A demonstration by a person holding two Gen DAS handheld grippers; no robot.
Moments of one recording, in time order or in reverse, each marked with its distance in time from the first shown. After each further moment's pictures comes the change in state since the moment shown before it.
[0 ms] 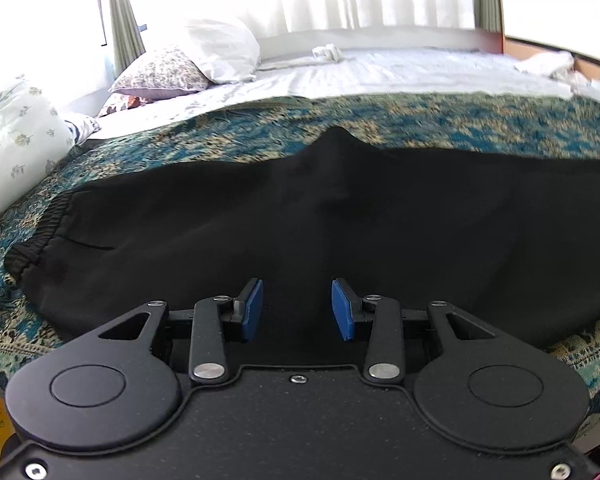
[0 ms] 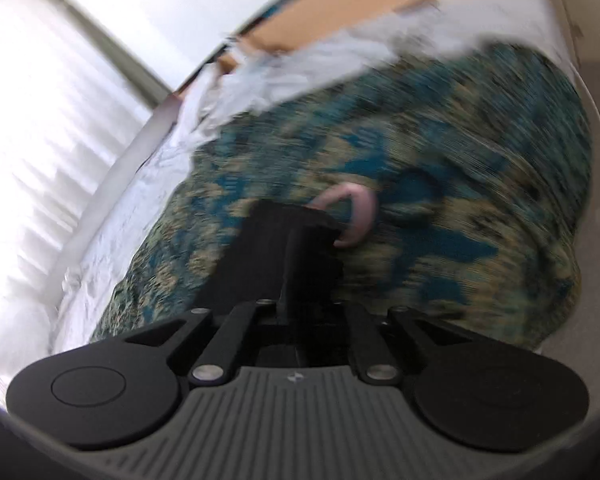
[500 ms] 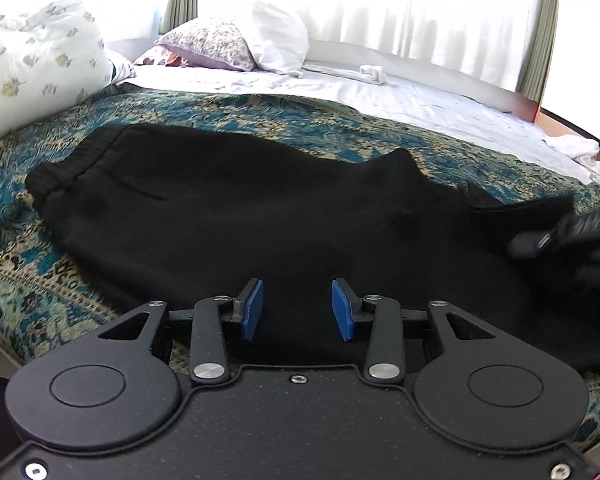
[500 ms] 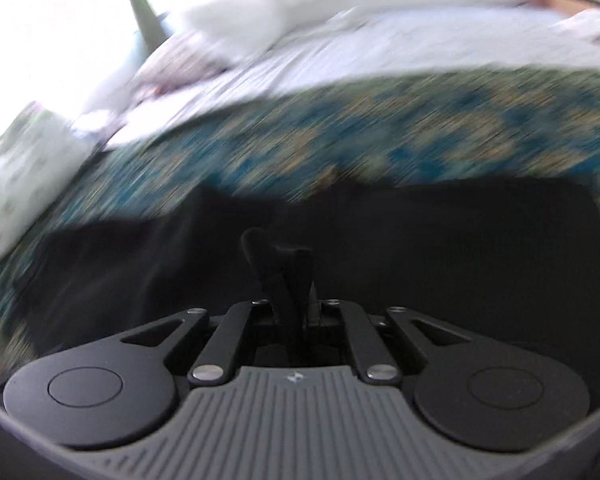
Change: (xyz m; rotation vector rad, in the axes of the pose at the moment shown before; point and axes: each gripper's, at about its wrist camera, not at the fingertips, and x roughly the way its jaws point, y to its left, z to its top) left arm -0.005 0.075 -0.017 -0.278 -0.001 -0.043; right arm -0.014 0.271 -0.278 -0.855 0.511 0.503
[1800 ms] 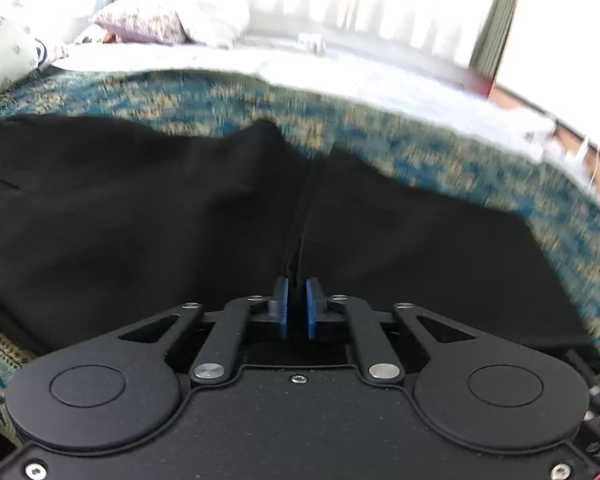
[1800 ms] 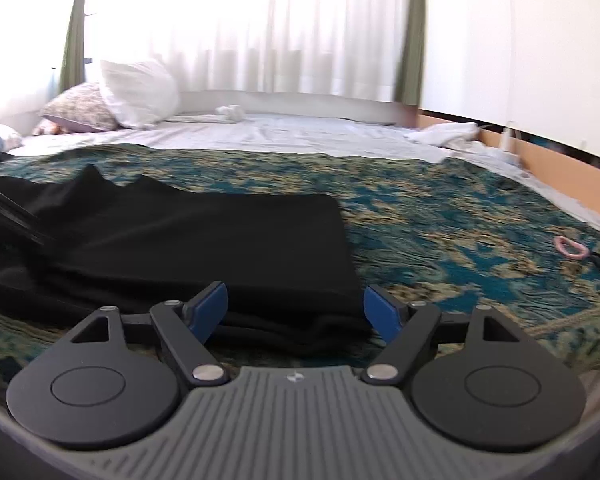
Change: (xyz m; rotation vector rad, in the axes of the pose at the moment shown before) left arm 0.027 -0.116 0.006 0.013 0.066 -0.145; right arm -0.124 -0.032 -0.126 -0.130 -0.371 -0.531
